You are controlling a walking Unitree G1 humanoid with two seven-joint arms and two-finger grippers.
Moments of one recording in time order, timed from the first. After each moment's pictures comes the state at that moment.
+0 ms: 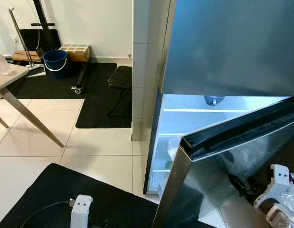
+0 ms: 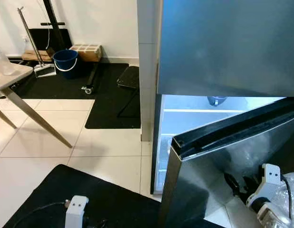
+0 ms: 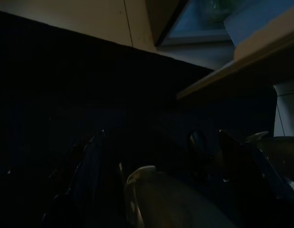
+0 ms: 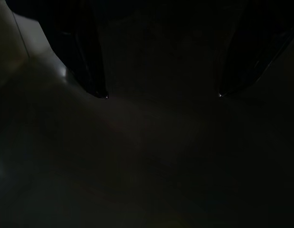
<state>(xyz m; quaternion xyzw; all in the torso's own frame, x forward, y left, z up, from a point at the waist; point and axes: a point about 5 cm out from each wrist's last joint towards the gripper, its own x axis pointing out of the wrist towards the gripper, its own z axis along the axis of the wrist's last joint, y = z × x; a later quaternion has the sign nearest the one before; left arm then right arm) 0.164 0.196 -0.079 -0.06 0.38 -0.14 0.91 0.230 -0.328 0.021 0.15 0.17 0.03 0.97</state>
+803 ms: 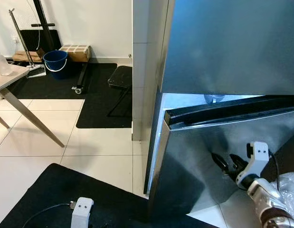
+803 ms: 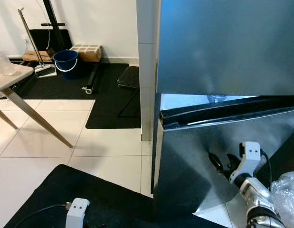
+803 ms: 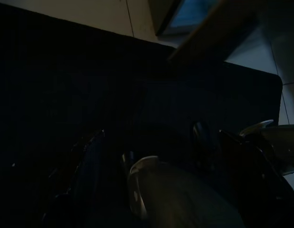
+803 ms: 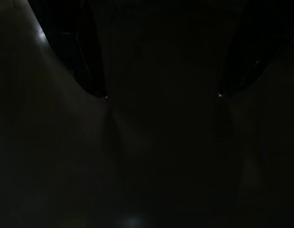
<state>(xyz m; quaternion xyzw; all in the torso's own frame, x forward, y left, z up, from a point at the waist) 0.159 0.195 -0.082 -0.05 0.40 -0.14 0.90 0.288 -0.289 0.050 0.11 0.12 0.08 0.98</state>
